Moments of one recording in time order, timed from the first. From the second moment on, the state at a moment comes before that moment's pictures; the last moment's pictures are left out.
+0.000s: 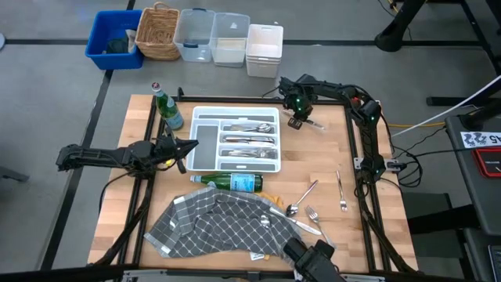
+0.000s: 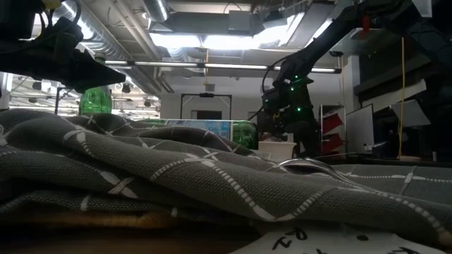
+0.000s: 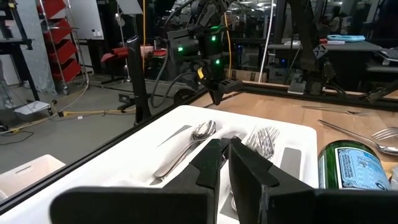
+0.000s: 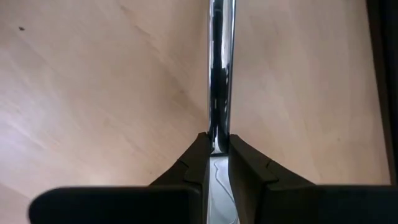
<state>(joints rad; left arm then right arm) -0.02 0.12 0.01 0.06 -0.50 0.00 -0.76 2.10 1.57 -1.17 0.09 -0.19</state>
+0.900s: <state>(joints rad) -0.02 0.12 0.01 0.06 -0.50 0.00 -0.80 2.10 1.81 -1.19 0.10 -0.25</state>
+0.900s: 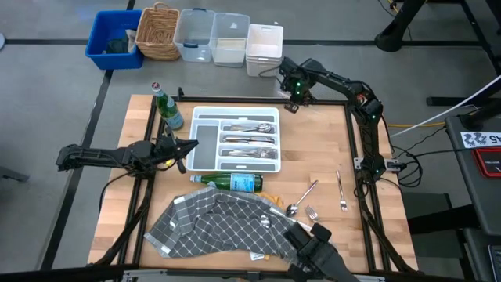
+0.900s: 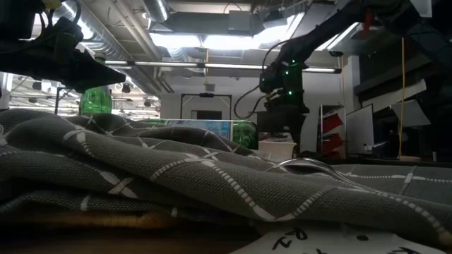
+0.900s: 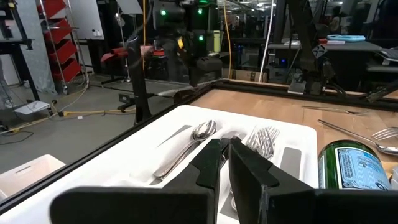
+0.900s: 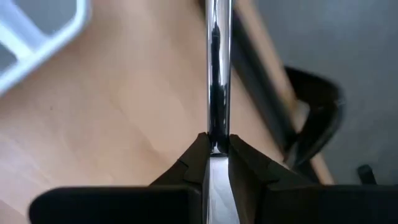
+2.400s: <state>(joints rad) -0.02 0.12 0.01 0.06 -0.49 -0.15 -0.25 2.24 1.96 -0.90 0.03 -0.27</state>
